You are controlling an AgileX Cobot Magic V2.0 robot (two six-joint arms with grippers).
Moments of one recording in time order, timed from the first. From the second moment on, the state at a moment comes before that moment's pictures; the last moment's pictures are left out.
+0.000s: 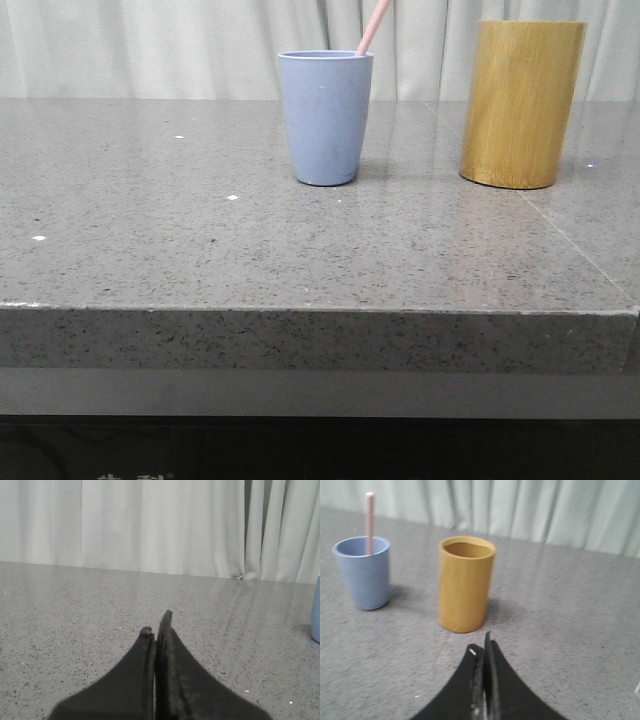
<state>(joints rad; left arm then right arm) -0.08 0.00 0.00 -0.08 -0.02 0.04 0.12 0.26 -0.42 0.09 0.36 -0.11</state>
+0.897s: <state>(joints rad) -0.08 0.00 0.00 -0.08 -0.01 0.04 0.04 -0.01 0.03 0.18 0.07 -0.12</state>
